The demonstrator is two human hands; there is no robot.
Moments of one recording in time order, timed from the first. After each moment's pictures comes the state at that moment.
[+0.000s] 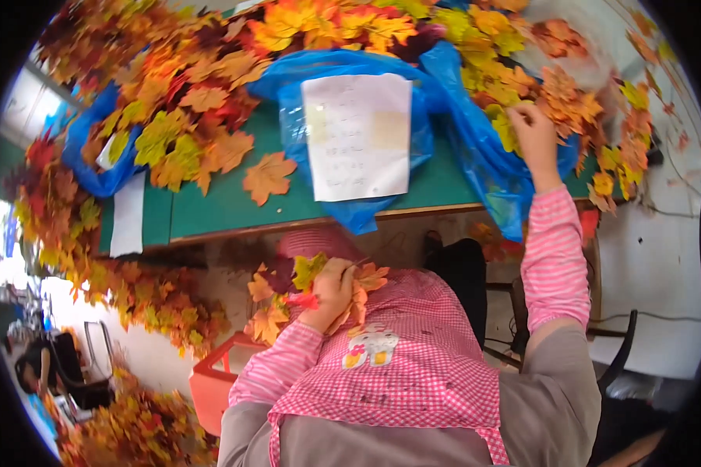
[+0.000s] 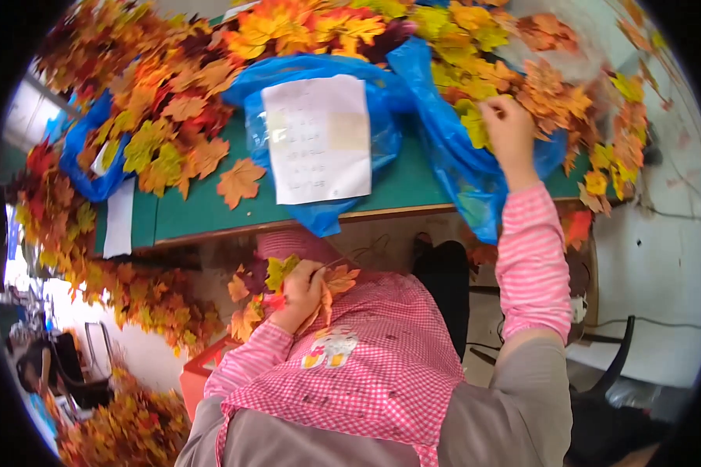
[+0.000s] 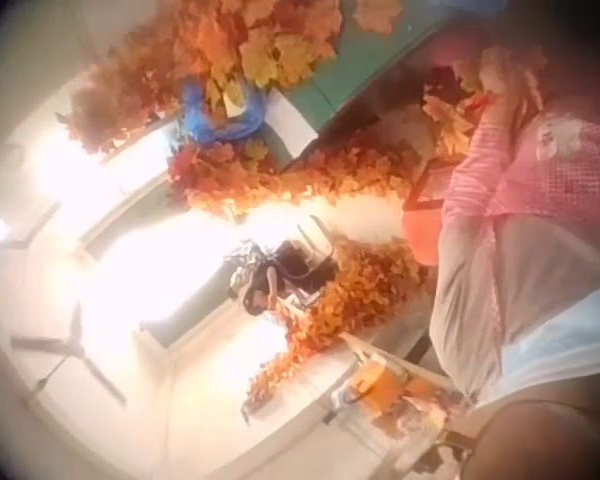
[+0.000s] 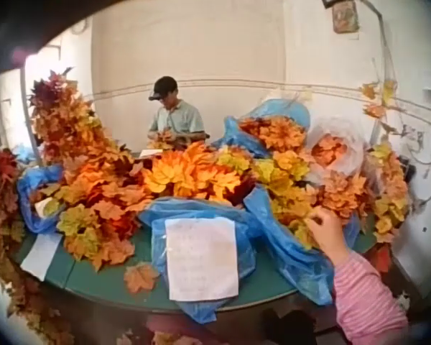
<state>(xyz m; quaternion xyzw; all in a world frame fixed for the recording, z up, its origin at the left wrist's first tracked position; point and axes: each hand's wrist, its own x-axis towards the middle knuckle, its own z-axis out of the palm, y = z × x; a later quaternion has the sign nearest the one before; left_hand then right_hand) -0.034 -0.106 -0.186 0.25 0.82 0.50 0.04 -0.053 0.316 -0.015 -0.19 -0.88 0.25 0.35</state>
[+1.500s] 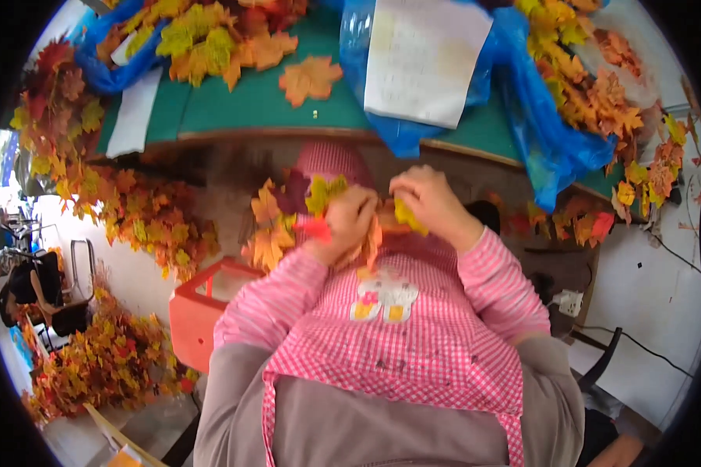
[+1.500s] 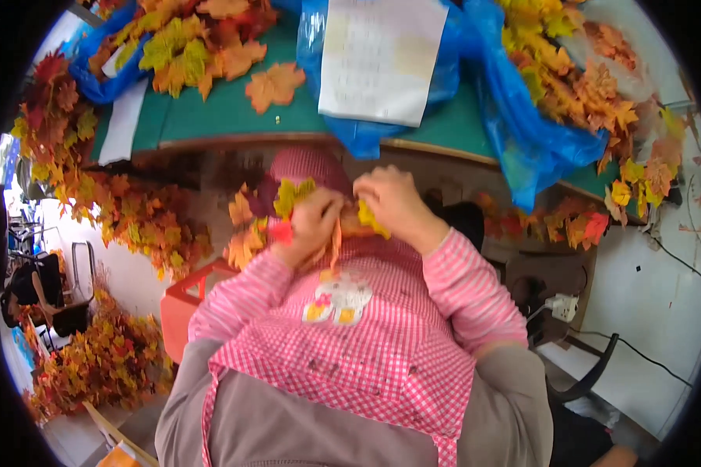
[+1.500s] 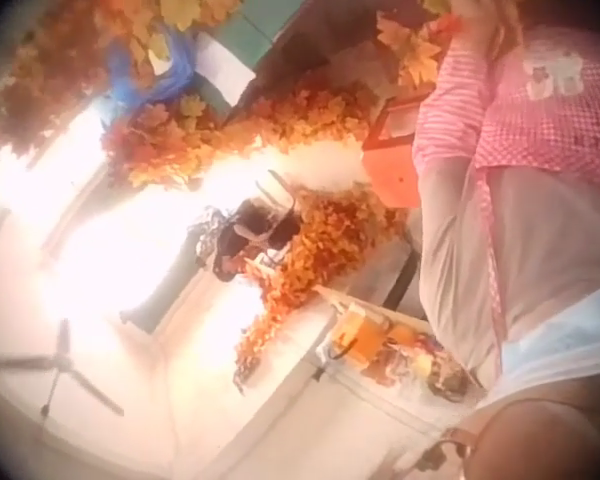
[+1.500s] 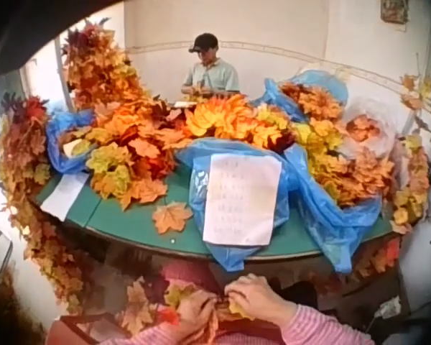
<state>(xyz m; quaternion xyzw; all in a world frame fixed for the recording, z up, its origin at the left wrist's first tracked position) -0.028 -0.116 -0.196 0.29 0.78 0.55 0.00 -0.002 0.081 -0.130 0.14 -0.93 0.33 0.03</state>
